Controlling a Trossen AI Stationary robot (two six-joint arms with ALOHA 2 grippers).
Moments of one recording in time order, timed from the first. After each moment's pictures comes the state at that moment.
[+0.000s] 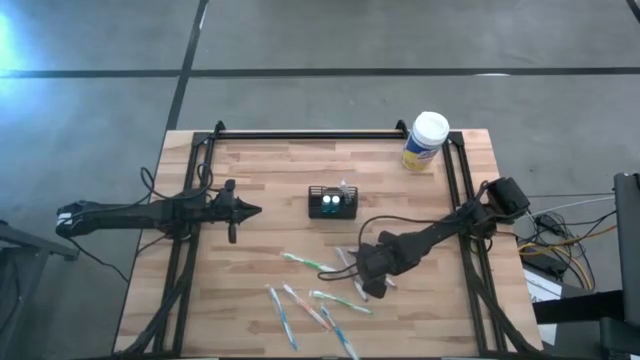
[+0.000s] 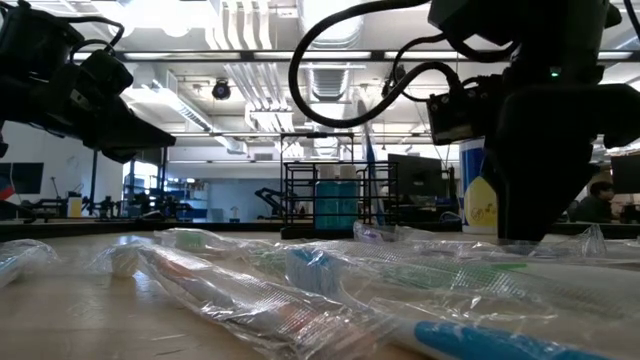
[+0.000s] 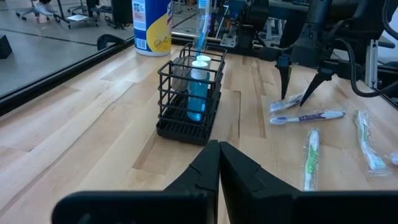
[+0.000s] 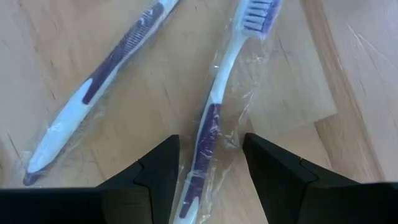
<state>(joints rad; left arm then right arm) 0.11 0.36 0.01 0.10 -0.05 -0.13 0.39 1.80 0.99 -0.57 0.12 0.81</state>
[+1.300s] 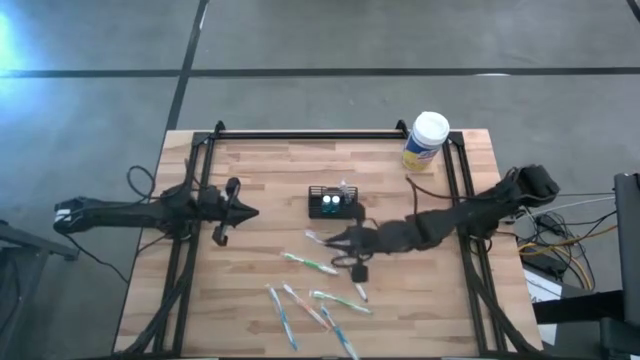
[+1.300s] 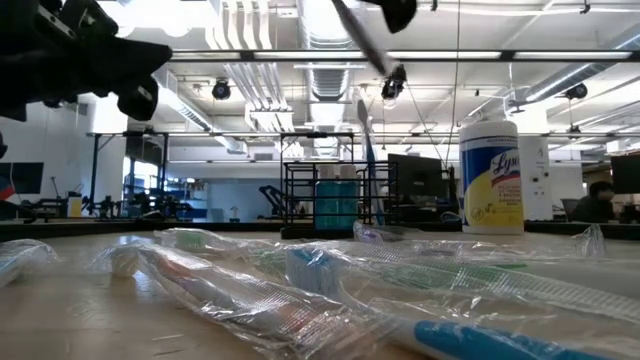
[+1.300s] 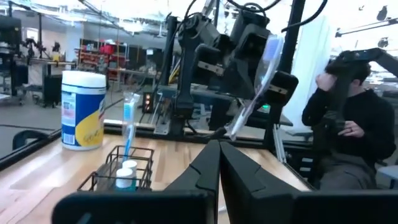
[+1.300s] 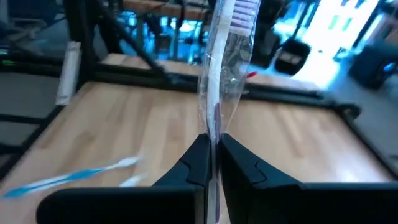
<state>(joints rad) 0.09 0.45 0.01 0.55 0.18 -0.18 0.32 1.51 0.99 0.23 0.34 -0.01</state>
